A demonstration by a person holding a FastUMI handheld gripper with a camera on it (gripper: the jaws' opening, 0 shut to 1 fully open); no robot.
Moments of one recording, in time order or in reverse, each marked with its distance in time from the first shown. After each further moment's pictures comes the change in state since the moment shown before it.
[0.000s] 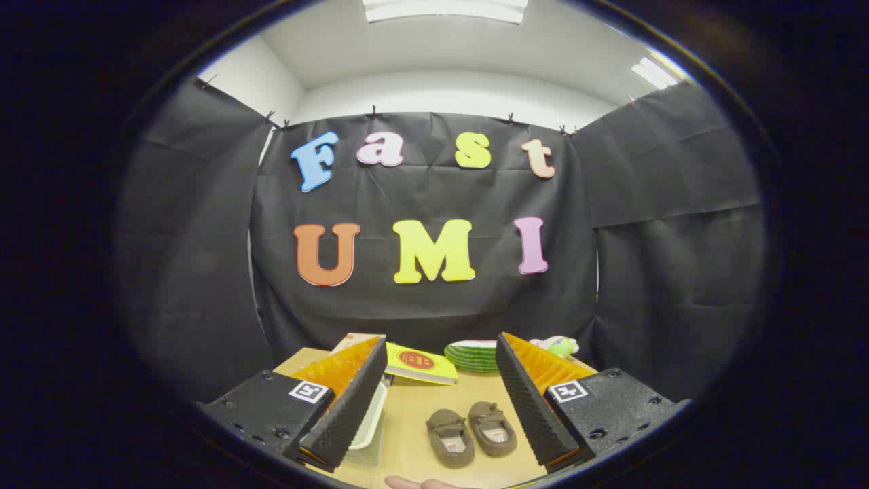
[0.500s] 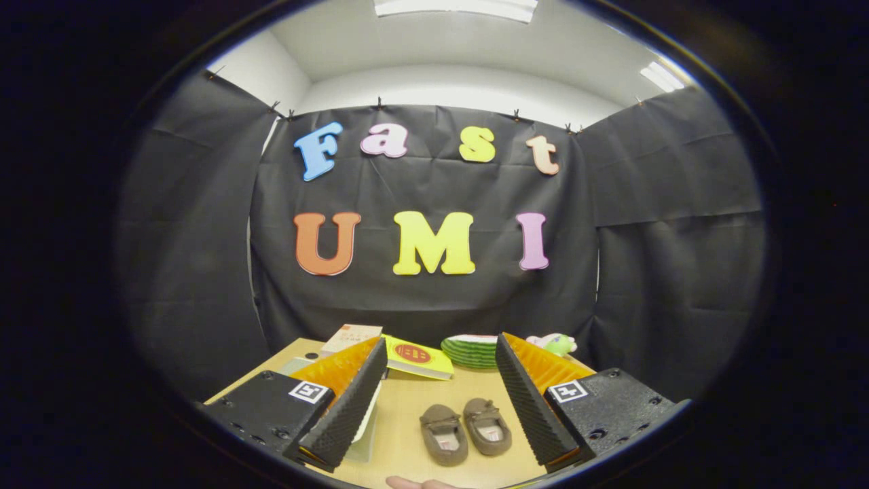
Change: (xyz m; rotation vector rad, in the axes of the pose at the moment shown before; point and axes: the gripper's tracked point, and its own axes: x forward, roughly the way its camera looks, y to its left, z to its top) arm 0.008 0.000 -0.020 -0.030 0.032 0.002
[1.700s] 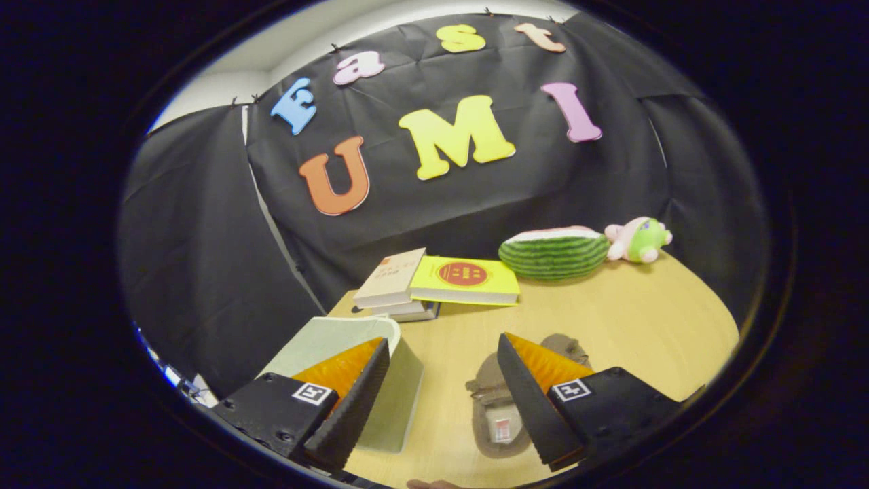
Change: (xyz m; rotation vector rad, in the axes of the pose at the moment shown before) arm 0.133 0.021 -0.158 0.320 0.447 0.324
